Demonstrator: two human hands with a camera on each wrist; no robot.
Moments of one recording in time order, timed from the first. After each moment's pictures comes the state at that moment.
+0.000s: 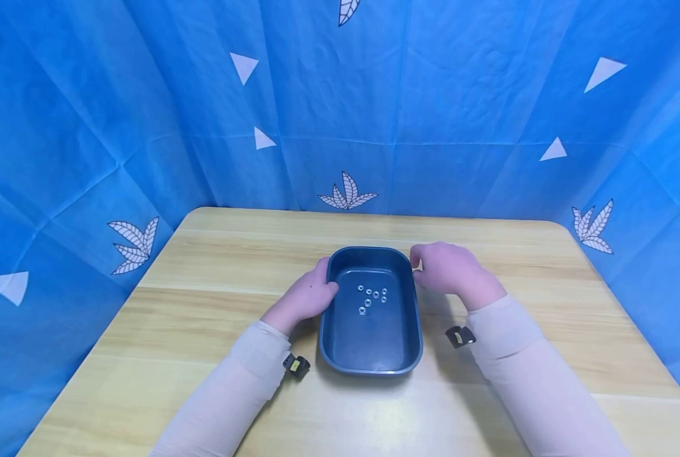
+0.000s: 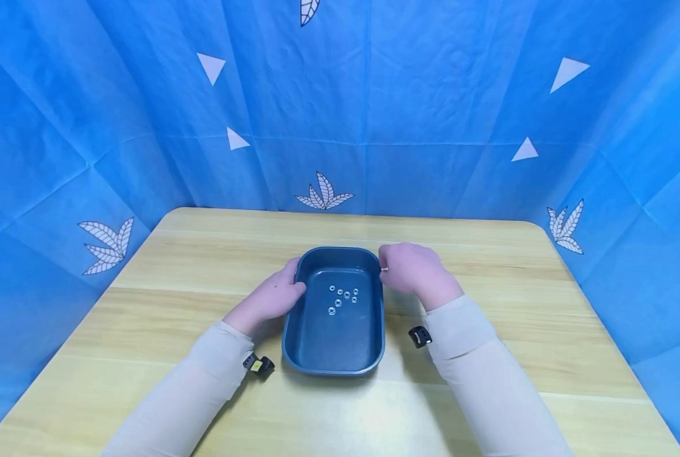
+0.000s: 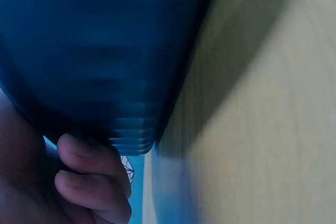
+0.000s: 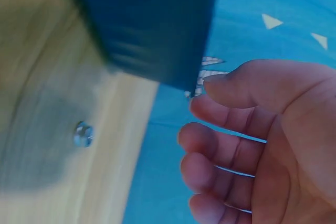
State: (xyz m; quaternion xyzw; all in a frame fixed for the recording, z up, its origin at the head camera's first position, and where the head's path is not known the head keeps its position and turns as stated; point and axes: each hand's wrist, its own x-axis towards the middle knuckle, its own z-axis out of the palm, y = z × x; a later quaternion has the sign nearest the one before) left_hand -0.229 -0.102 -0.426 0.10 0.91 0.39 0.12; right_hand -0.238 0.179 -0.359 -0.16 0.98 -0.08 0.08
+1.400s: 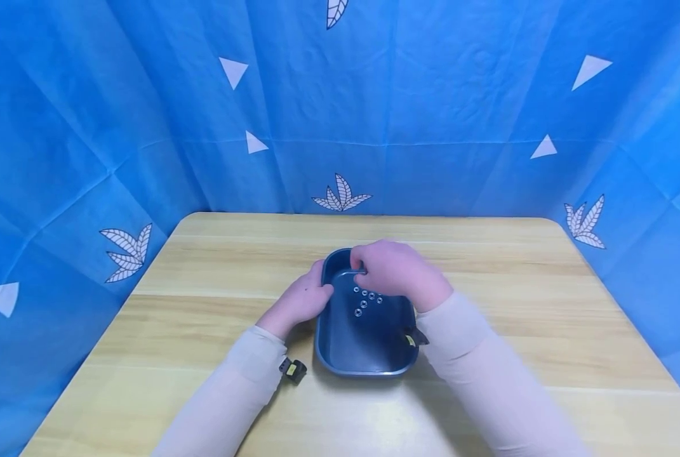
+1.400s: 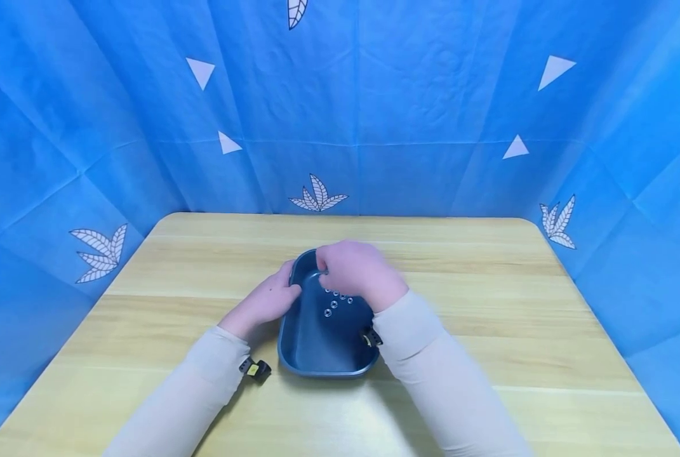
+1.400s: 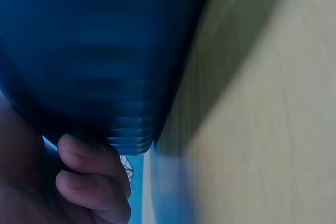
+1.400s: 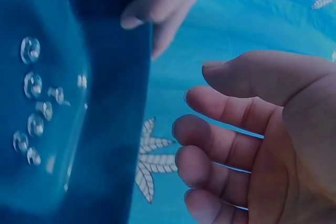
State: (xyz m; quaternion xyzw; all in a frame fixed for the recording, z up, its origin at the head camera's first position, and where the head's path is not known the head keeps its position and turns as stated) left_hand -0.229 -0.101 -0.428 0.09 0.90 0.41 0.12; right_hand -0.229 0.100 -0.335 -0.26 0.96 -0.11 0.09
